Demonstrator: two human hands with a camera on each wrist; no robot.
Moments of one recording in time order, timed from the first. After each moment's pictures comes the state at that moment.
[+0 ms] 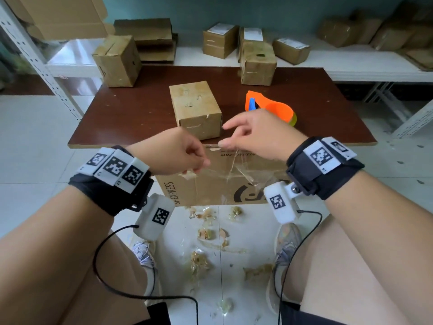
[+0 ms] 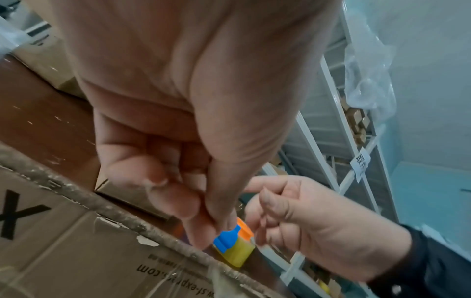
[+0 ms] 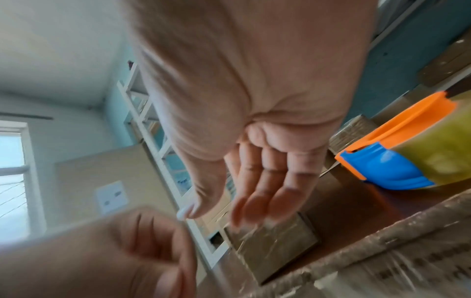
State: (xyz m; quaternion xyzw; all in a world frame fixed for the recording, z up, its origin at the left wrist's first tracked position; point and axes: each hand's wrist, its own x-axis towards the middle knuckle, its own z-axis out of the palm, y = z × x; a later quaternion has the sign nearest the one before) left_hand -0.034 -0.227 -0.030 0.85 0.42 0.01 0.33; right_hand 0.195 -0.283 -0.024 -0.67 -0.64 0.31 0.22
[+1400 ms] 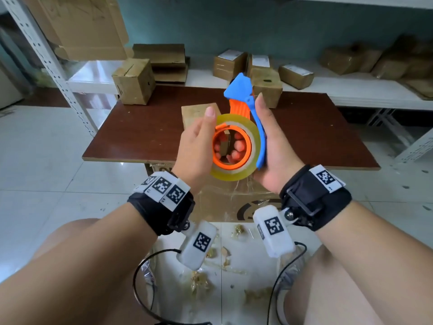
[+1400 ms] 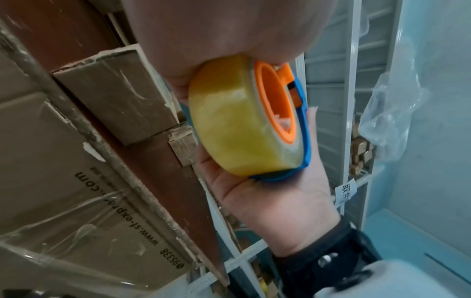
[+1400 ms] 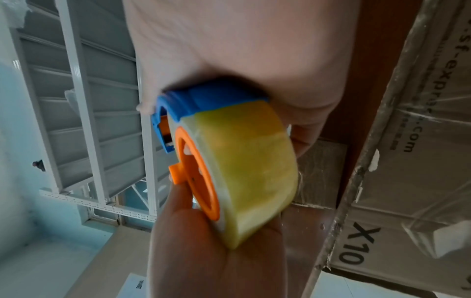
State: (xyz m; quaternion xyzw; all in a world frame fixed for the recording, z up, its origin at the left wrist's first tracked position) left_hand 0.016 -0.247 -0.030 0.55 0.40 0.49 0.54; right_hand 0.160 -0.294 -0.003 -0.48 -0.34 0.60 0.54
